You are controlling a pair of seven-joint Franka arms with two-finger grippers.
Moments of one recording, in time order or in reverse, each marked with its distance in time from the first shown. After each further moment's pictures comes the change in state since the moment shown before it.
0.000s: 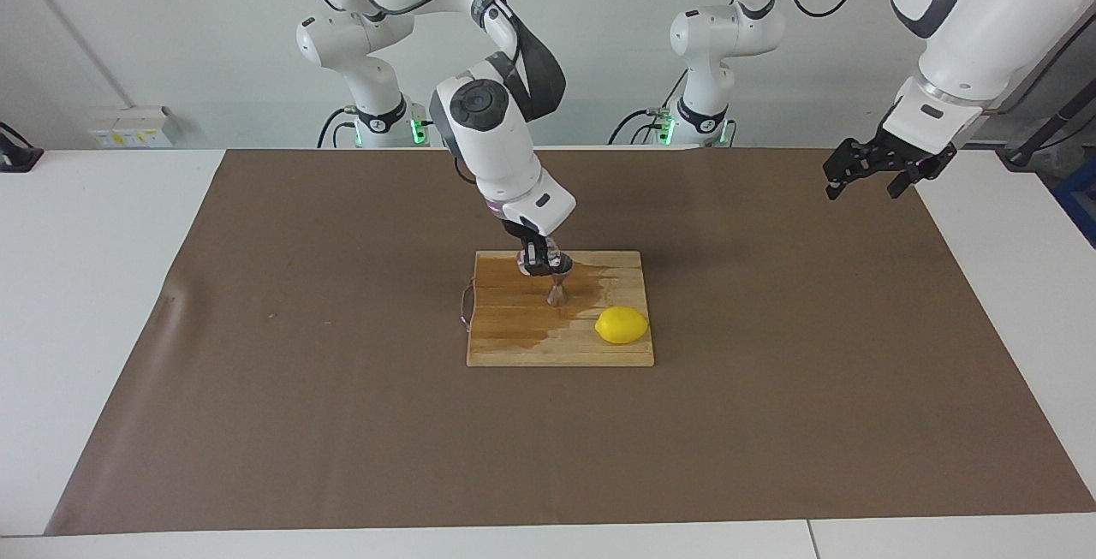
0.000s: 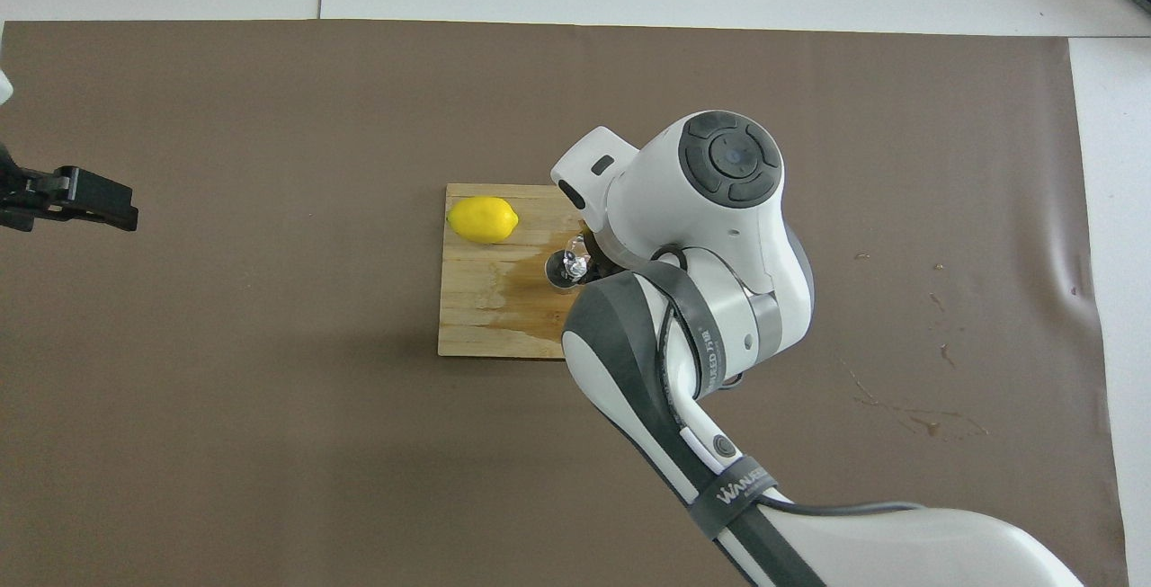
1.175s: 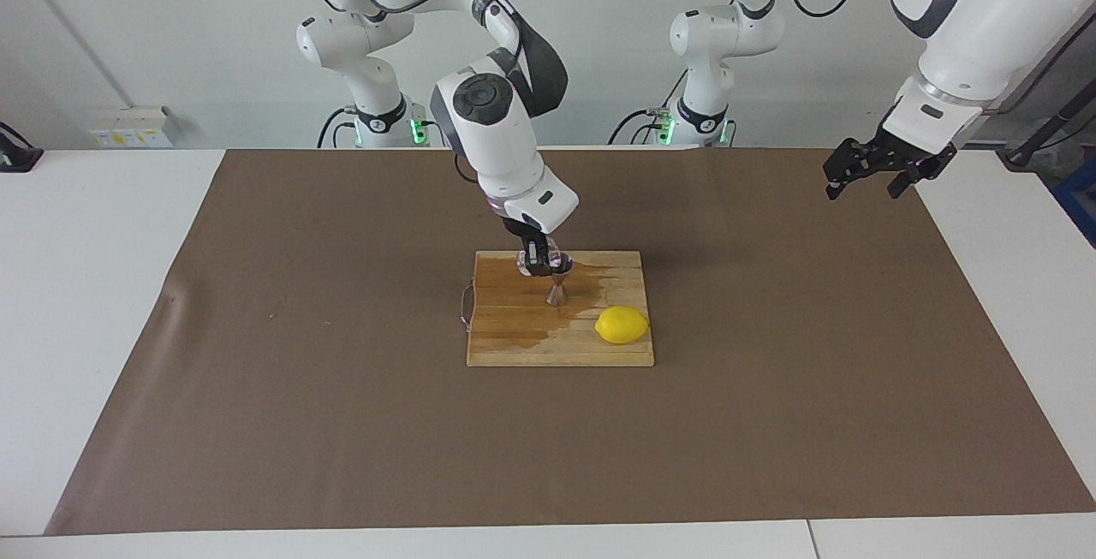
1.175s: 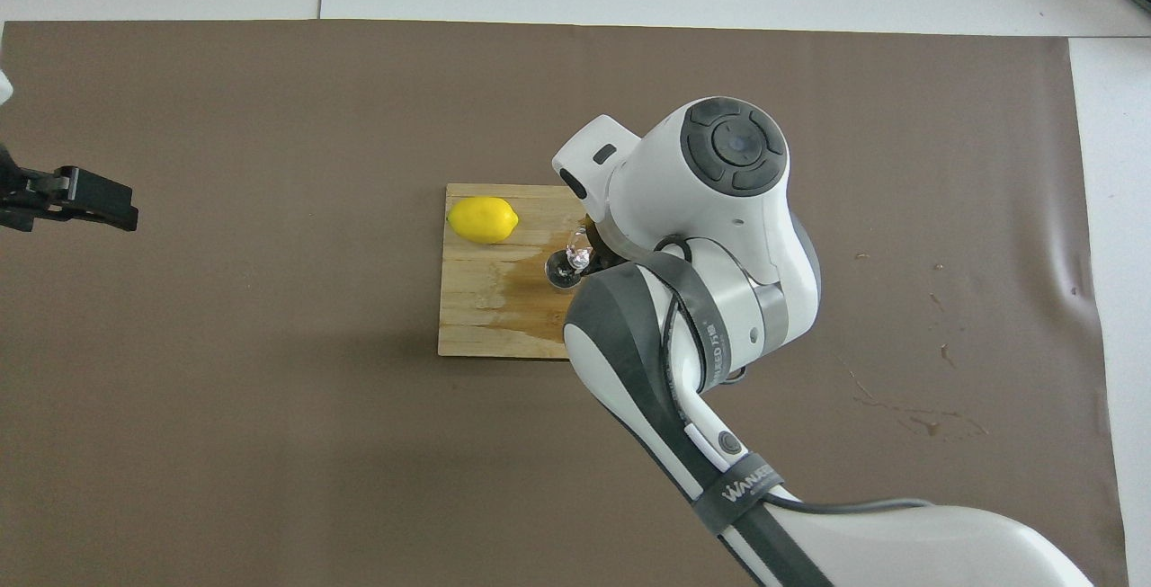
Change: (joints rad) left arm 0.000 0.000 0.000 0.000 0.000 0.000 0.000; right arm -0.011 0.007 -0.005 0.041 0.011 -0.040 0.018
